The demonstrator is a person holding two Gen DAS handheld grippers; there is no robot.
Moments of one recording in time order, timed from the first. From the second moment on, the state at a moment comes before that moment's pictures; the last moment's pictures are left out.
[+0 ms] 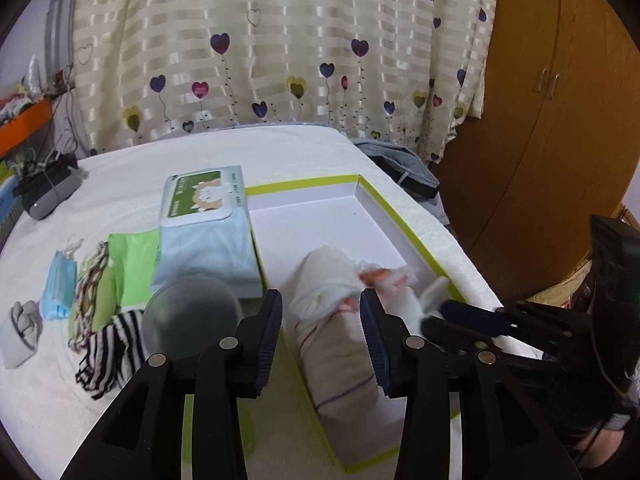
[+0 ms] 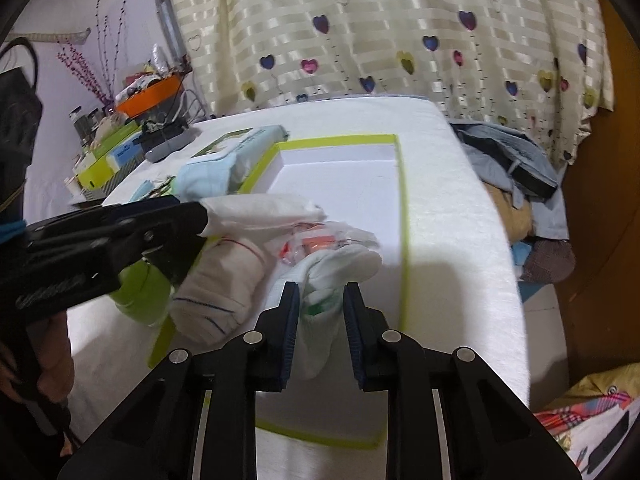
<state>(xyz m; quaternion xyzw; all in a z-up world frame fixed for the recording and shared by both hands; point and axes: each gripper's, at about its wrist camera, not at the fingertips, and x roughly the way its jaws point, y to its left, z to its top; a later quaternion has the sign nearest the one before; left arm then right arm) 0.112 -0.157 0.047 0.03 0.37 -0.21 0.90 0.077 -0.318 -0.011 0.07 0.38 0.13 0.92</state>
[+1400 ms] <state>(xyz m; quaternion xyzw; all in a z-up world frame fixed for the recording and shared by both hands) 0.040 -0.044 0.056 -0.03 0.35 -0.13 0.93 0.005 -0.235 0.045 0.01 0.31 0.15 0.94</state>
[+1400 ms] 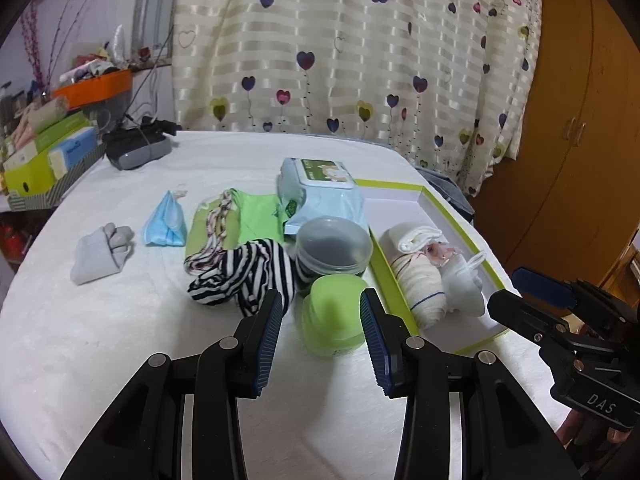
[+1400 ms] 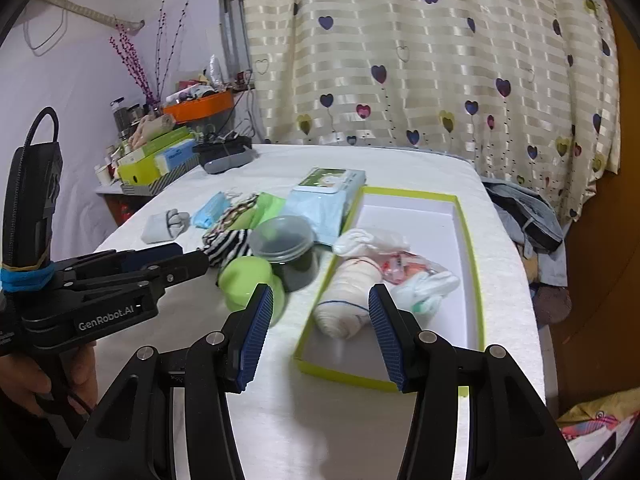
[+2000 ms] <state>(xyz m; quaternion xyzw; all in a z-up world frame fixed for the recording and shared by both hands) 0.050 0.012 0.031 -0.08 0.37 -0.09 0.92 0.010 -0.197 0.040 -0.01 0.32 0.18 0.93</state>
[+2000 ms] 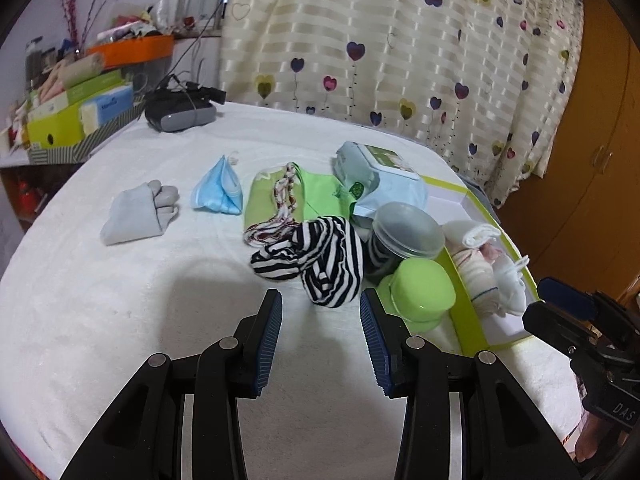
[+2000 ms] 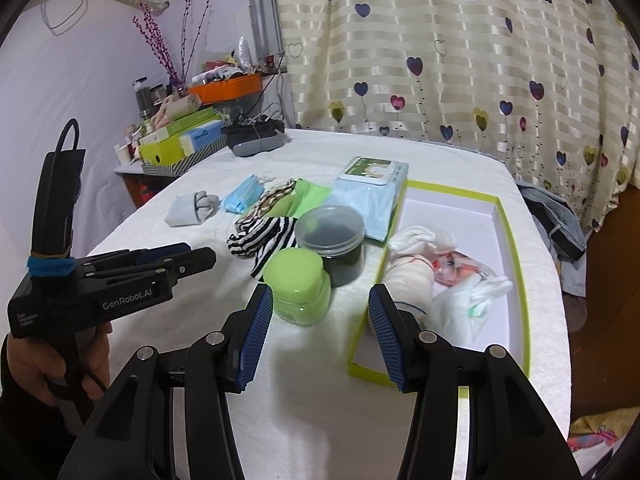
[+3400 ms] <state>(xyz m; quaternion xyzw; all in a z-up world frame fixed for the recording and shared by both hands) 0.089 0.063 0.010 -0.12 0.37 -0.07 0.92 0.071 -0.143 0.045 -0.03 0.33 0.23 0.92</state>
